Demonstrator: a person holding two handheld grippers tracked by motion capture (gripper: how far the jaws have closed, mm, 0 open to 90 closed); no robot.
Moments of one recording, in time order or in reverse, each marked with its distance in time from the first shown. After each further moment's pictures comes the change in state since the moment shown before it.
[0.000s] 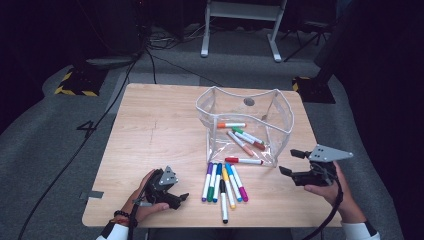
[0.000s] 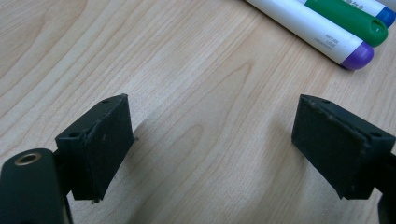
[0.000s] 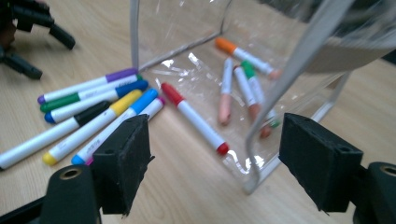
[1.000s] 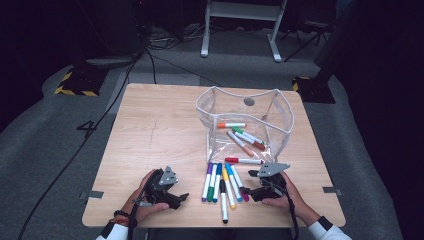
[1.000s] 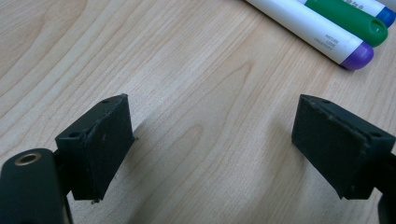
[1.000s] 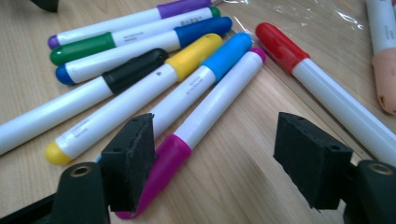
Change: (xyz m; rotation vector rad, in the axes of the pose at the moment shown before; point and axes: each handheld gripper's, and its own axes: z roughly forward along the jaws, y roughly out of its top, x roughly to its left) left arm 0.000 0.000 0.000 0.000 0.000 0.002; right arm 0.058 -0.031 0.112 0.155 0.174 -0.031
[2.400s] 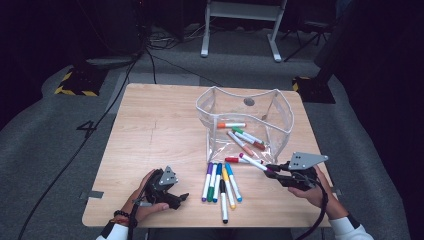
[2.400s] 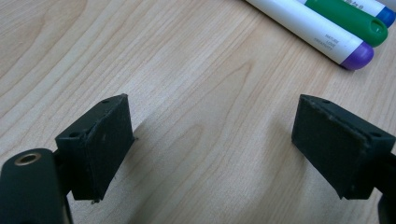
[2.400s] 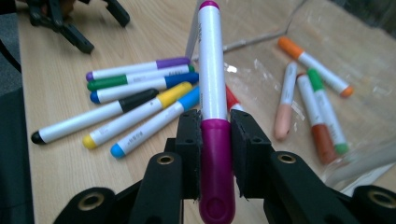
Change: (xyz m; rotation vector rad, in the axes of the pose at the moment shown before) left arm 0.000 0.000 0.000 0.000 0.000 -0.001; right arm -0.022 0.023 -0.092 -0.116 -0.013 -0.120
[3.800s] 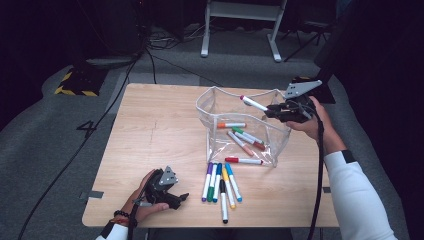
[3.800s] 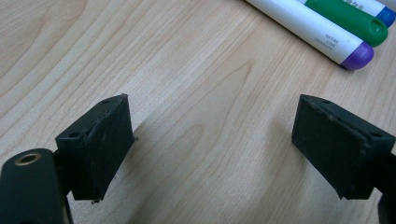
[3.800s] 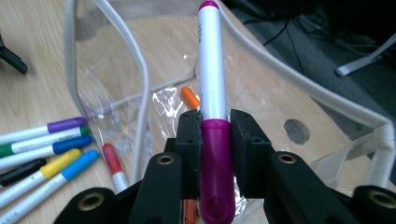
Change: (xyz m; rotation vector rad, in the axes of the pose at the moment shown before) left arm 0.000 0.000 0.000 0.000 0.000 0.001; right arm -0.121 0.125 0.009 0.124 -0.101 -0.030
